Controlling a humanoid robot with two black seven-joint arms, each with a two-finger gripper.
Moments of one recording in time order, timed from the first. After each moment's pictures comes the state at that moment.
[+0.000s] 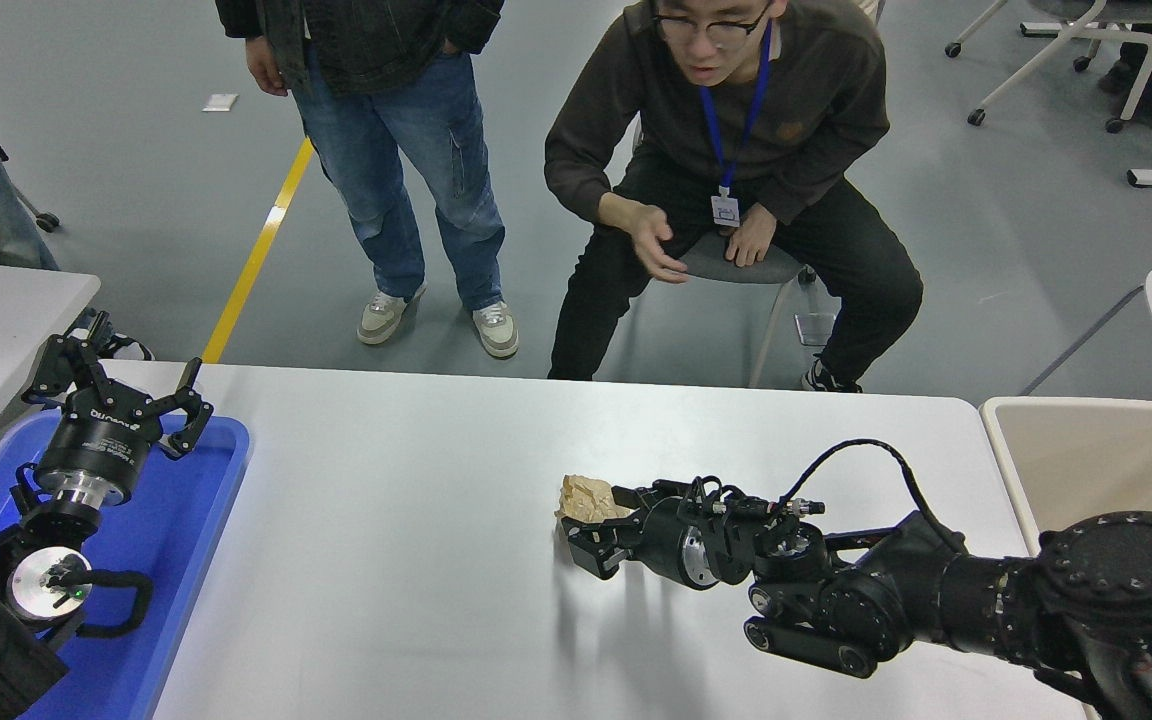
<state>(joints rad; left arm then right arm) -0.55 0.46 -0.62 -0.39 -0.23 -0.70 -0.58 0.96 0.00 -0.34 0.79 -1.39 -0.30 0.07</state>
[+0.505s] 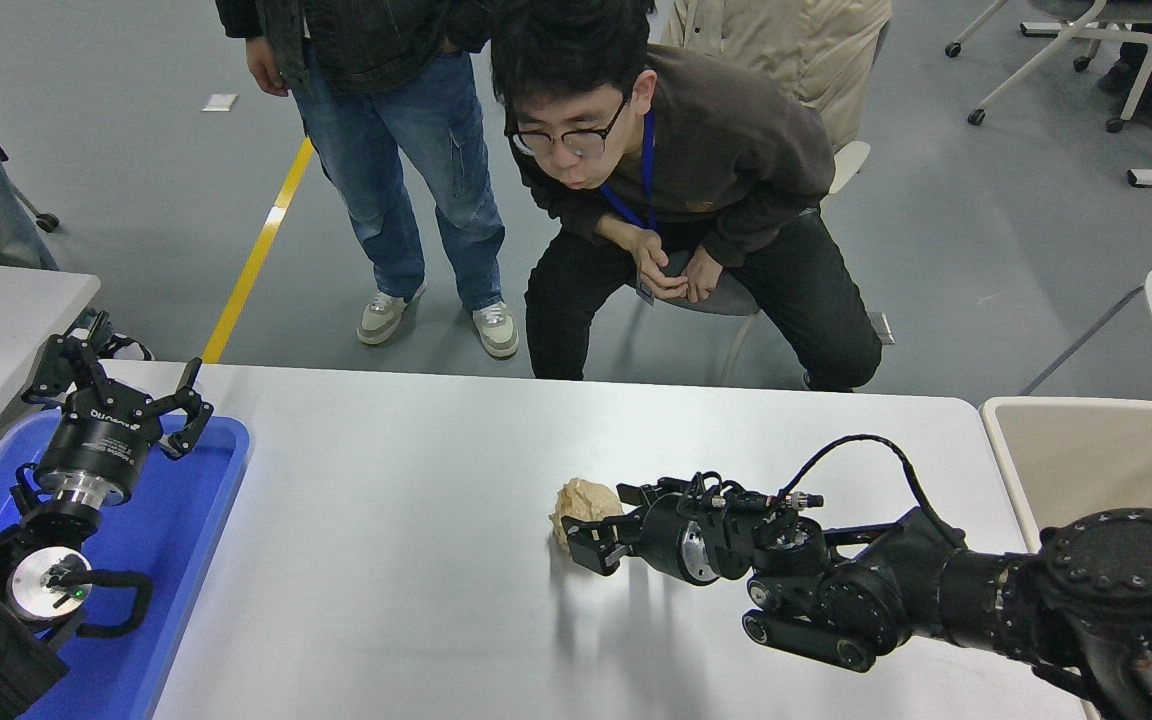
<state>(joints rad) -0.55 0.46 -0.62 -0.39 -0.23 -0.70 -0.58 0.97 0.00 -0.32 0.79 -1.38 -0.27 0.07</state>
